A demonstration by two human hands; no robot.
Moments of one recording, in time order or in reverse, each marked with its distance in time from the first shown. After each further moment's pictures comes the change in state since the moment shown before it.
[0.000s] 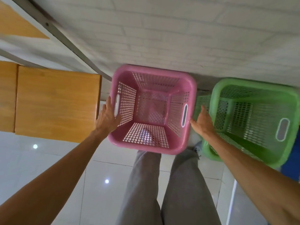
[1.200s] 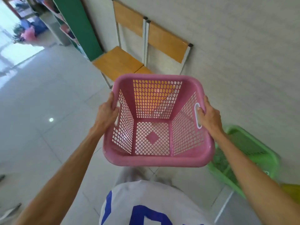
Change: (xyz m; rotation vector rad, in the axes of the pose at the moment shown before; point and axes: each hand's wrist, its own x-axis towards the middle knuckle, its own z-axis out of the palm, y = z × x) left_hand -0.563 -0.156 -0.127 -0.506 0.712 -0.166; right_hand -0.440 -0.095 -0.075 -0.174 0.207 -0.862
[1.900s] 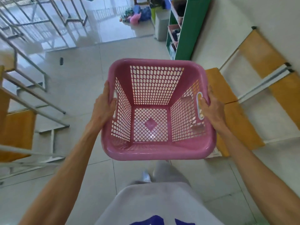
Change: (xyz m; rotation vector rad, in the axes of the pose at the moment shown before) left_hand 0.014 -0.326 -0.344 -0.025 0.462 -0.363; right_hand 0.021 -0.503 0.266 0.064 -0.191 -0.612
